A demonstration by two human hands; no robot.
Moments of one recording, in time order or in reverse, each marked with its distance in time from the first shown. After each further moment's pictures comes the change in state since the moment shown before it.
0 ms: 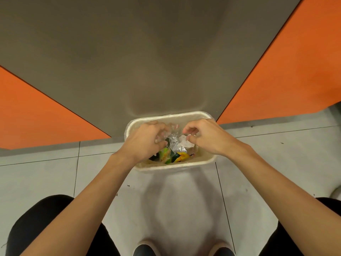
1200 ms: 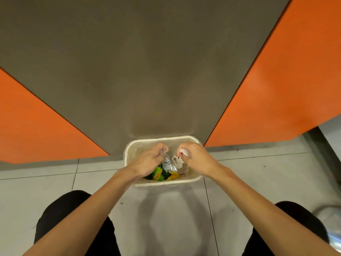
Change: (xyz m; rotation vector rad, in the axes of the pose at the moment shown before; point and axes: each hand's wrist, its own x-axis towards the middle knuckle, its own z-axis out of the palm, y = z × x) left_hand -0.003 0.023 0.000 -0.487 -0.118 -0.071; right_hand -0.016 -0.014 -0.014 0.046 0.040 -0.047
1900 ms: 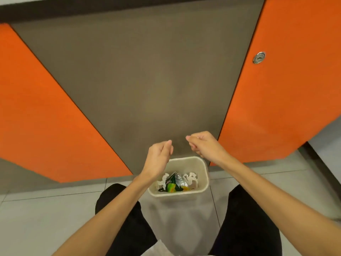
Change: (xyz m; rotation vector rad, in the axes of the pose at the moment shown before) left_hand -0.077 0.124 -0.056 -0.207 0.524 0.169; right_hand -0.049 -0.122 -0.105 0.474 0.176 -0.045
